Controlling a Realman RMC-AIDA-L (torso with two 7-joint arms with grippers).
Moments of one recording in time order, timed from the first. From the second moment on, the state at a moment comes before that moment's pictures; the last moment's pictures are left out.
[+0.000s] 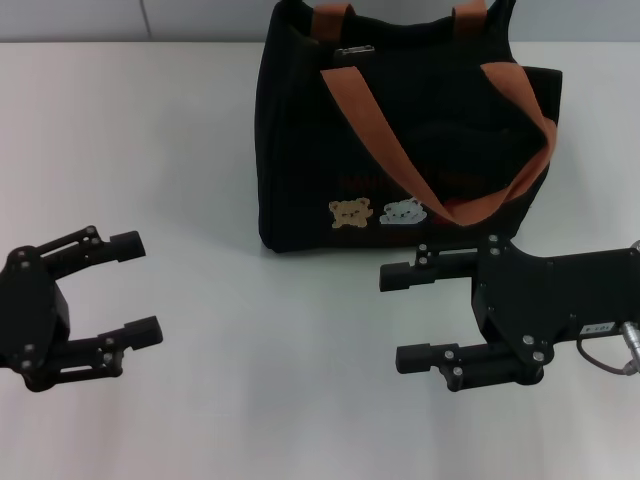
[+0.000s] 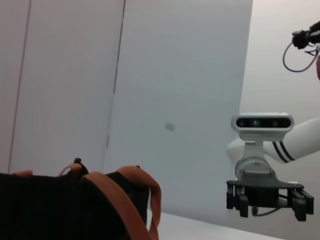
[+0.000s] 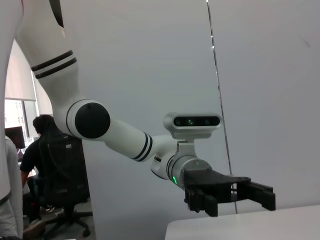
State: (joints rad) left arm -0.23 -1.95 0.76 0.59 1.69 1.98 -1.06; right arm 0.60 2.07 -0.80 -0.48 -1.91 -1.96 1.07
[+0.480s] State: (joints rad) left arm -0.25 -1.97 0.75 0.59 1.76 1.96 -1.09; right arm 0.59 2.07 -0.79 -0.48 -1.91 -1.96 1.07
